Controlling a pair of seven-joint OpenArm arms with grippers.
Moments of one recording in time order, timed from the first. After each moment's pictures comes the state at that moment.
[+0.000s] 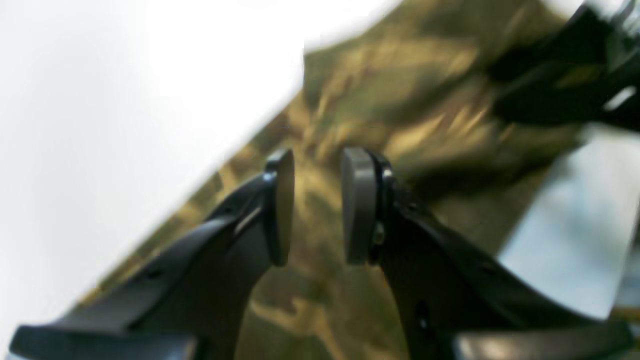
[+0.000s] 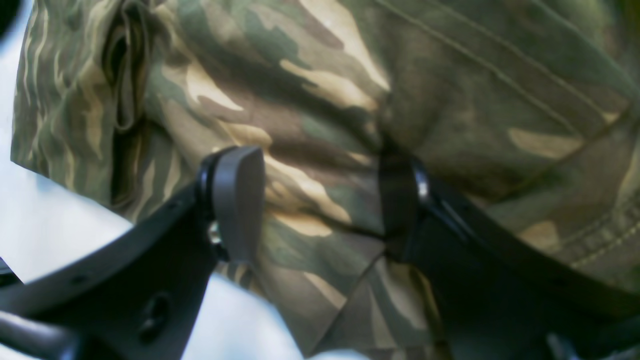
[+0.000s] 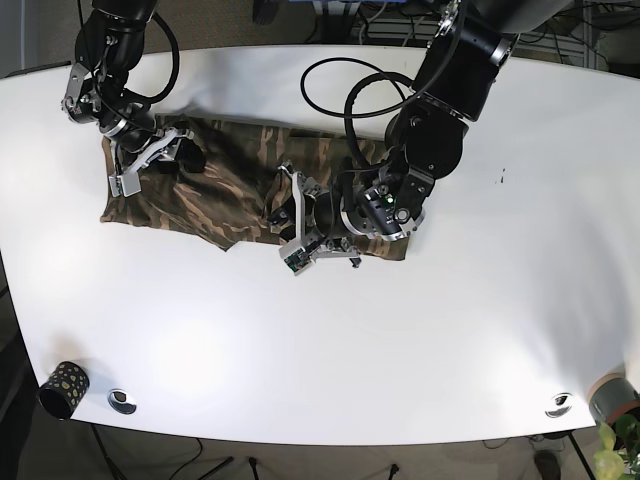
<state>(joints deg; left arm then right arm) -16.2 2.3 27.0 79.6 -15.7 -28.3 44.8 -11.3 12.5 26.9 85.8 39.4 32.8 -52.9</state>
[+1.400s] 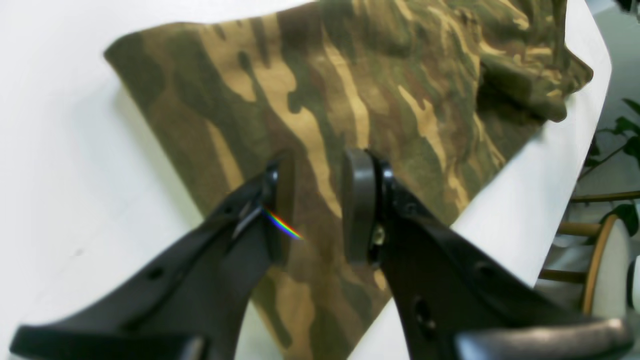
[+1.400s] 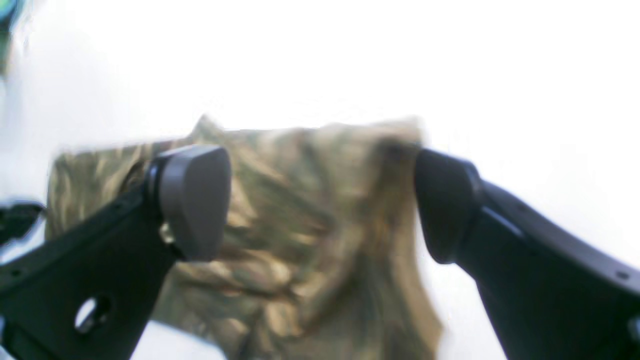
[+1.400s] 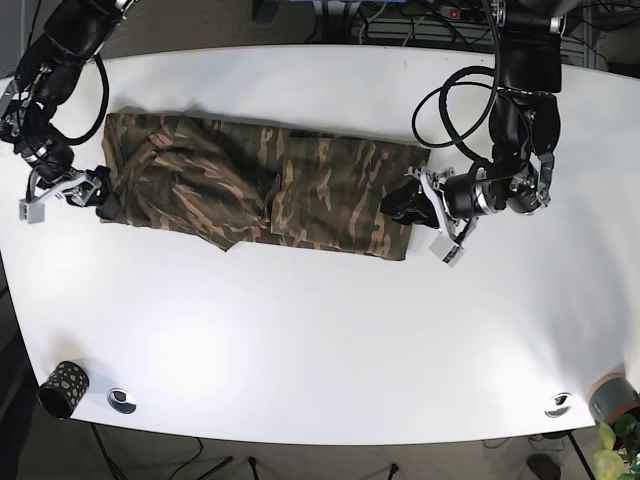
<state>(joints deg) -7.9 -11.1 1.4 76.5 -43.9 -39.5 54.3 -1.1 22.1 43.5 78.7 50.7 31.5 -61.6</state>
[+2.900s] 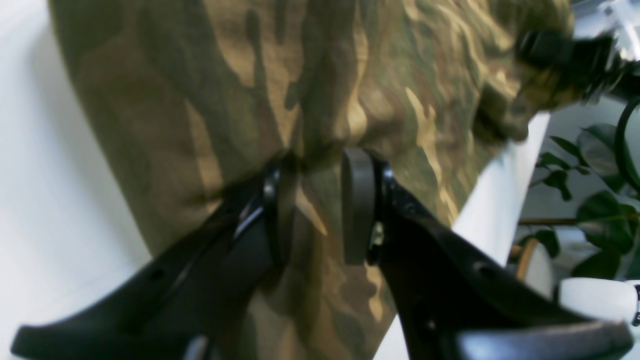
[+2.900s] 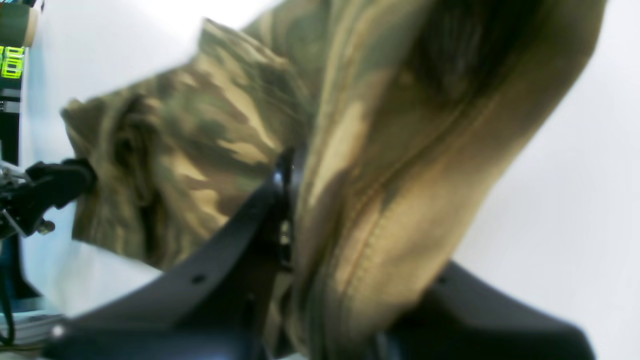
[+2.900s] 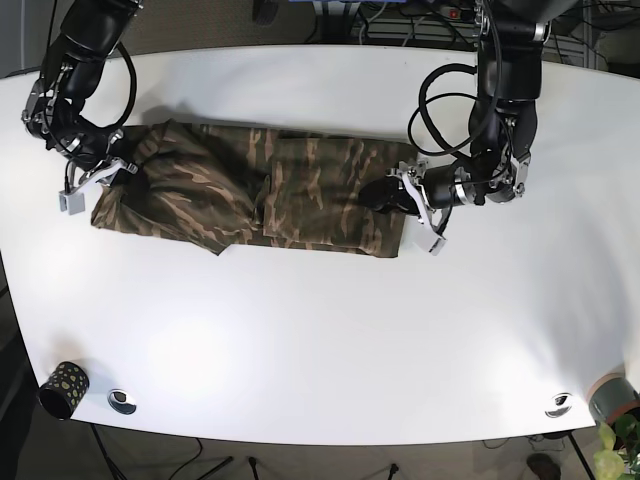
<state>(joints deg) -10.2 -6.7 2.8 62.6 -46.3 -38.5 51.1 -3.4 19.5 36.3 78.4 52.3 31.5 -61.6</state>
